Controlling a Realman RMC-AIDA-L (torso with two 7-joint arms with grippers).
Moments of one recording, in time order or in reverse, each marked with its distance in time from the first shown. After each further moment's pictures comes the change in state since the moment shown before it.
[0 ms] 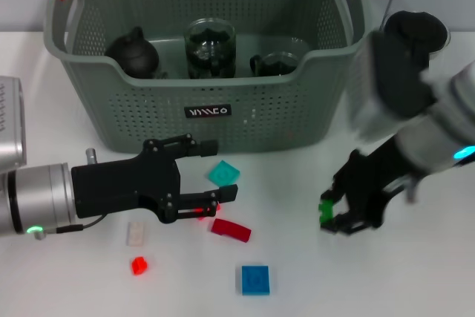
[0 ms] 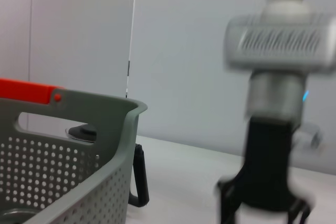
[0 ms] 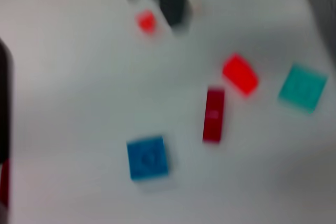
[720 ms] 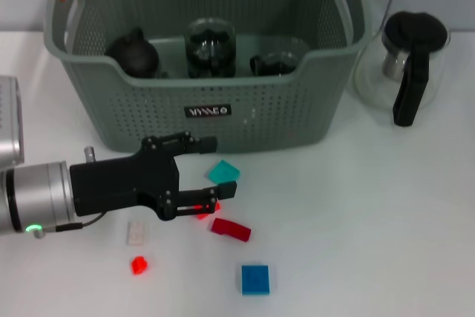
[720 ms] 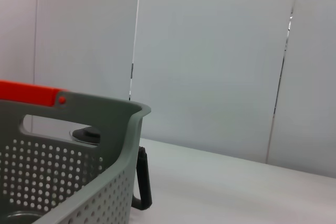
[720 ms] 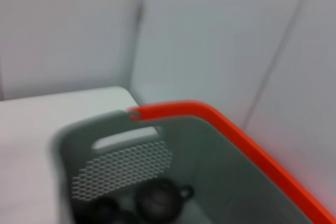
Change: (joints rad) left arm 0.000 0.000 -0.014 -0.001 0.000 0.004 0.001; right arm 0.236 -0.031 0.452 -0.289 0.063 0.067 0.208
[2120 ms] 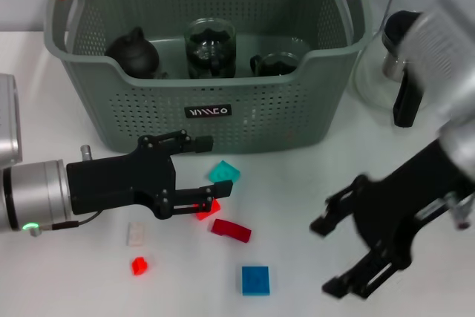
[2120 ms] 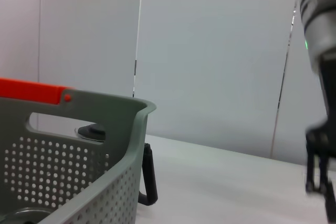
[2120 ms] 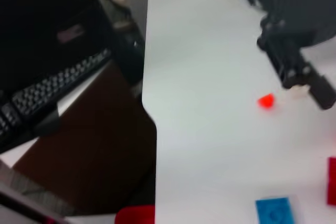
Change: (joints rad) left arm 0.000 0.003 -0.003 0.013 0.008 -0.006 -0.001; right arm -0.274 0.016 -0.286 0.174 0.167 -0.414 -0.241
